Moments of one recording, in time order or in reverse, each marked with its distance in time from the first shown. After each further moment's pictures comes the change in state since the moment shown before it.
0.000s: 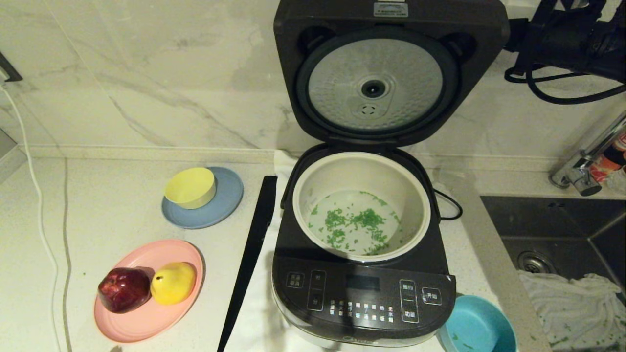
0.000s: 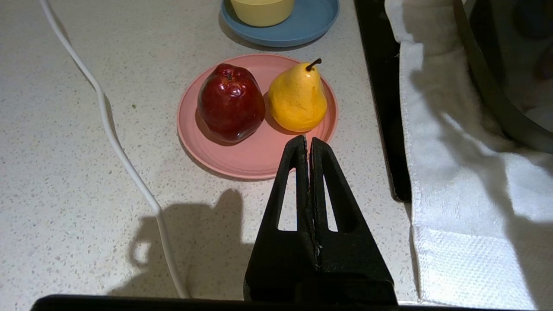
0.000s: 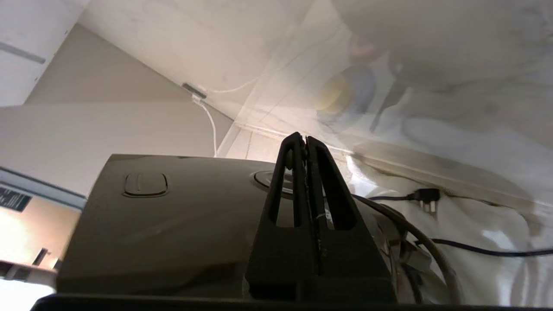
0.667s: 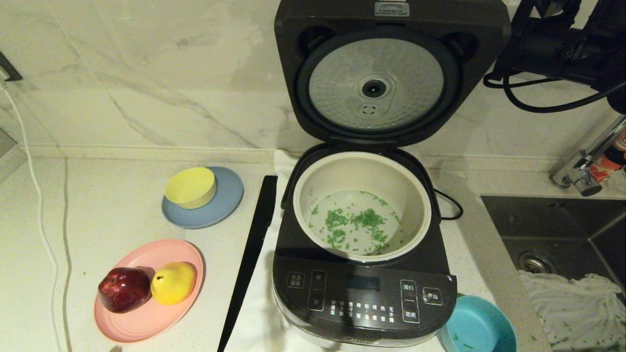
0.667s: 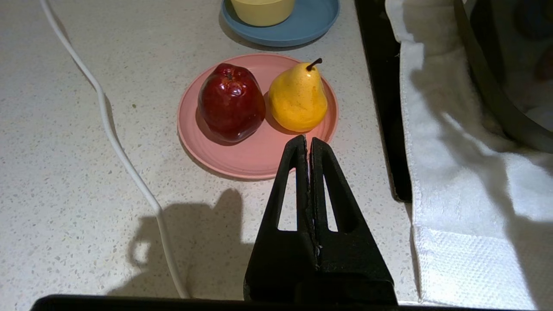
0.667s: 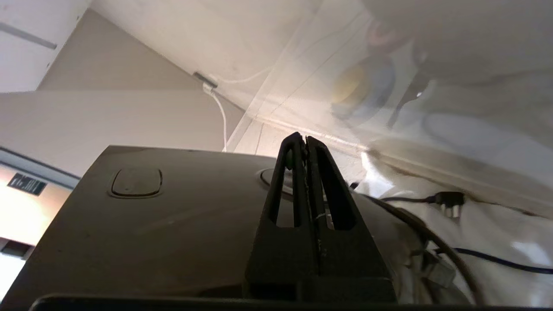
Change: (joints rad) left arm 0.000 0.000 0.000 0.000 0.000 0.000; right arm 0.055 0.032 -0.004 -0.033 0.001 0.000
